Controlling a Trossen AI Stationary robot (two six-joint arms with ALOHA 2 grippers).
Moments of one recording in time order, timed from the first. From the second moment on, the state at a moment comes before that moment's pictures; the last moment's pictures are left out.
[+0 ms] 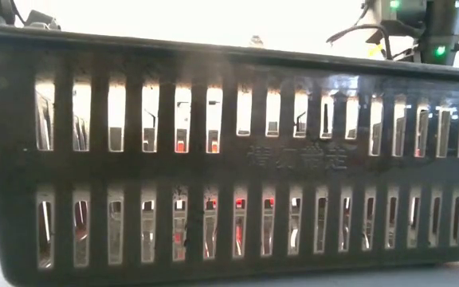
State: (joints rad) left arm 0.17 0.17 0.01 0.27 -0.12 0.04; right arm 0.01 1.09 0.72 -1.17 0.33 0.27
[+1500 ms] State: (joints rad) left arm 0.17 0.17 0.01 0.26 -0.13 0.07; right arm -0.05 1.23 0.70 -1.03 0.26 0.26
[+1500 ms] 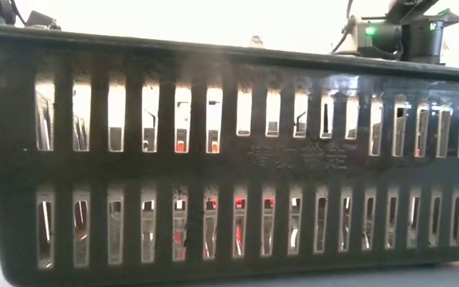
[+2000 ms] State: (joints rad) left arm 0.17 0.17 0.01 0.27 -0.13 0.07; right arm -0.08 1.24 0.70 -0.99 0.28 0.29
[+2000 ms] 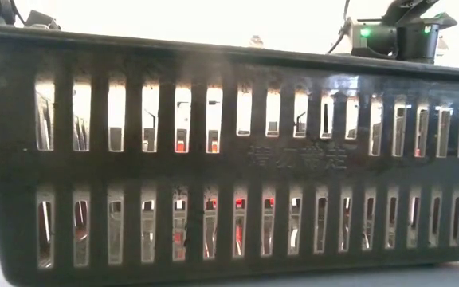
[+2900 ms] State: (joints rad) left arm 0.17 0.17 0.01 0.31 -0.13 0.17; right arm -0.07 1.23 1.03 -1.44 0.67 0.46
